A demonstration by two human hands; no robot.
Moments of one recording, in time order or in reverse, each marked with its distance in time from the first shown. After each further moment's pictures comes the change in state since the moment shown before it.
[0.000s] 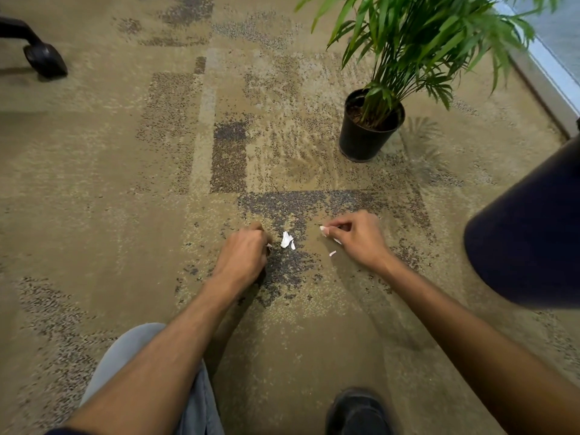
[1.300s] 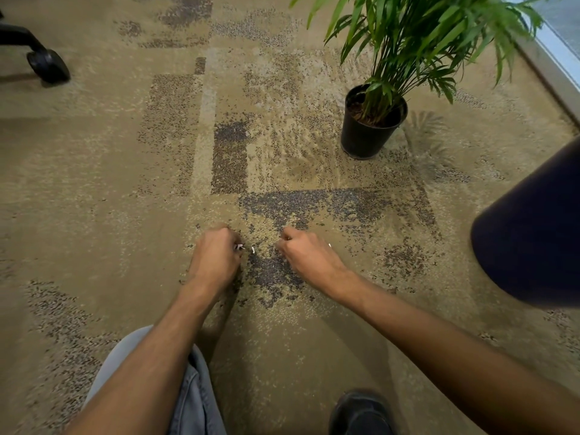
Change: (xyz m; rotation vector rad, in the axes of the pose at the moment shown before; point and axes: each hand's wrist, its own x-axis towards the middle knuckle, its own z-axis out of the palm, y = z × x) left_hand -0.012 -0.017 -0.022 -0.092 0.025 -0.254; right_hand -0.017 -0.040 0.055 -0.477 -0.221 -0.378
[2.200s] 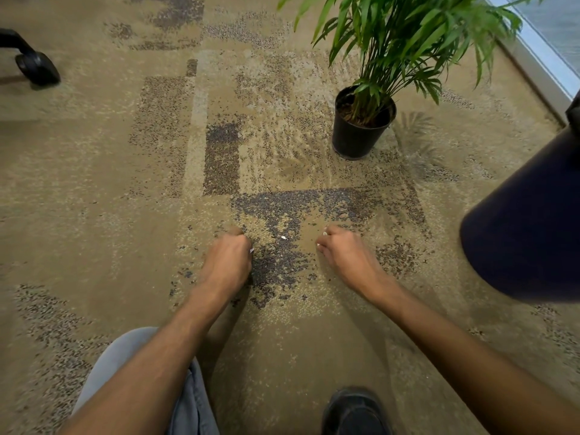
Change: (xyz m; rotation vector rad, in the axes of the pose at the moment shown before) left_hand -0.003 0.019 0.020 0.159 -0.042 0.149; right_hand -0.038 0.059 -0.008 -0.022 0.111 0.246
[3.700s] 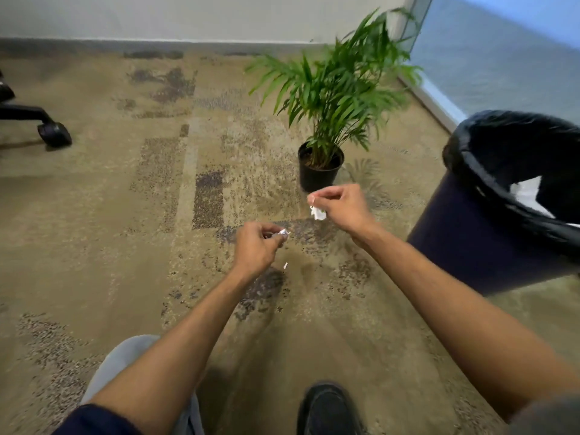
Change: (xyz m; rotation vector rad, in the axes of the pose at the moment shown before) left_hand -0.007 0.094 -0.060 -0.847 0.107 -0.057; right_hand 0.002 -0.021 -0.146 0.870 0.296 0.274
